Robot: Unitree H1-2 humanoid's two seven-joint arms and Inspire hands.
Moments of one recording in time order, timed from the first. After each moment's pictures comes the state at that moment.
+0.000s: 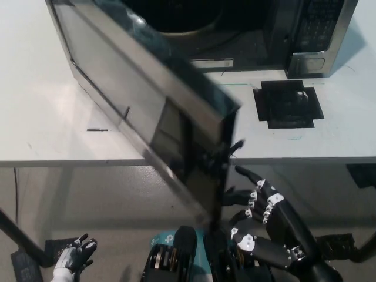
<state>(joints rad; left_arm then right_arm) -0.25 0.16 0.17 0.81 -0.10 0.05 0.02 0.03 -0.07 0.28 -0.53 0.13 0.38 0.08</state>
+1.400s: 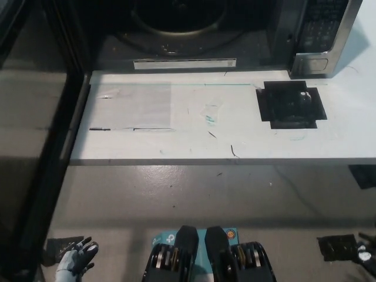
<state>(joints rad) -0.25 0.15 0.17 0.84 -0.10 0.04 0.02 0.03 -0.15 -0.25 0.24 0.10 0.17 -0.04</state>
